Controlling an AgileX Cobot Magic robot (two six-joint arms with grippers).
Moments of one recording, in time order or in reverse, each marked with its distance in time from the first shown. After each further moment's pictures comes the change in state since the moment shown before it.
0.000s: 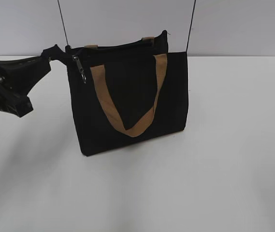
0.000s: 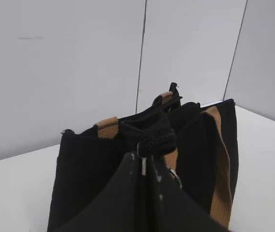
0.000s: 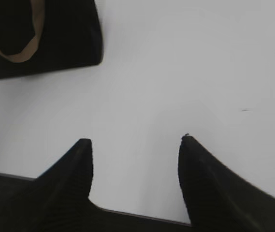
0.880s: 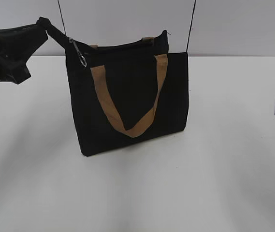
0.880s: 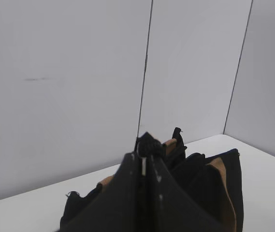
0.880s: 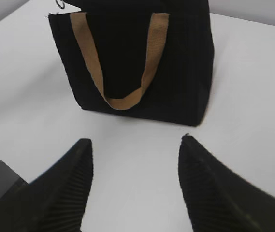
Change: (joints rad) left arm 0.000 -0.037 -0.099 0.002 0.037 -0.061; right arm 0.000 0.648 -0.061 0.674 -0.276 -0.767
